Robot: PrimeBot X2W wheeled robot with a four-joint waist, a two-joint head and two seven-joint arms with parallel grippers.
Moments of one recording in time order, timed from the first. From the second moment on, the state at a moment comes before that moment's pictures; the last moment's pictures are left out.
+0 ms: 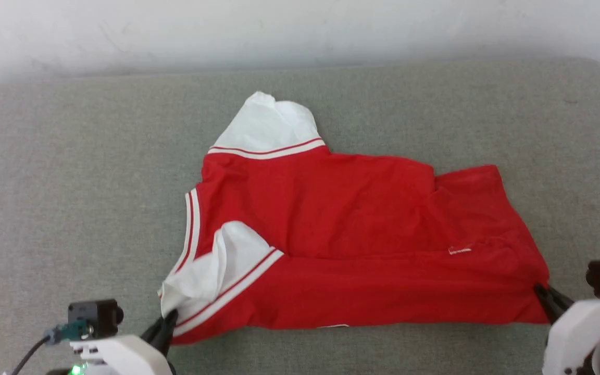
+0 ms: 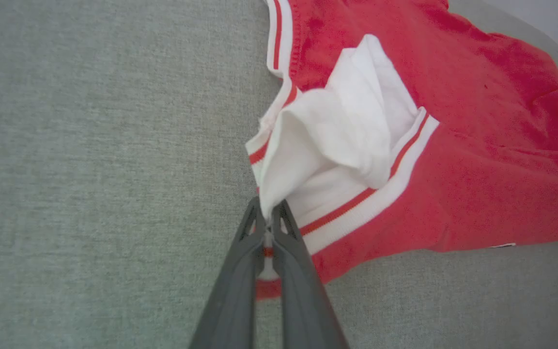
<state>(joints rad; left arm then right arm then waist) 0.13 0.46 -0.28 -0.17 -0.70 0.21 0.30 0.12 -0.19 -0.12 -0.19 0.25 0.13 0.60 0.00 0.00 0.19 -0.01</state>
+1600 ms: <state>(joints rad) 0.21 0.46 -0.13 -0.30 -0.66 0.34 0.09 0.19 -0.15 -0.17 -0.31 0.23 0.13 0.46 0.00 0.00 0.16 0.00</state>
